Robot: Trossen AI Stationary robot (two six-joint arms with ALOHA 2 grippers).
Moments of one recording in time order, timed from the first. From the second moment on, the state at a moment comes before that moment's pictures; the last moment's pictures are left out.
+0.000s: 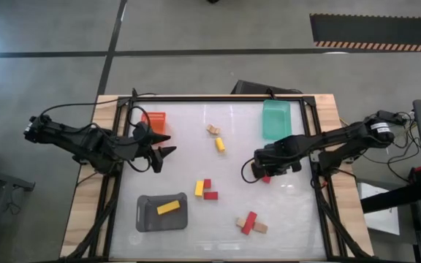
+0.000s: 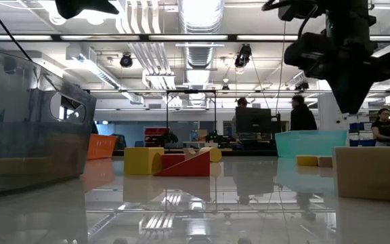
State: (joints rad) left arm -0.30 0.93 1.02 -0.61 -0.63 -0.62; right arm 0.11 1.40 0.96 -1.00 -0.12 1.49
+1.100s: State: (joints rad) left arm -0.30 0.94 1.02 -0.61 -0.63 -0.65; right arm 0.13 1.59 0.85 -0.82 -0.08 1.46
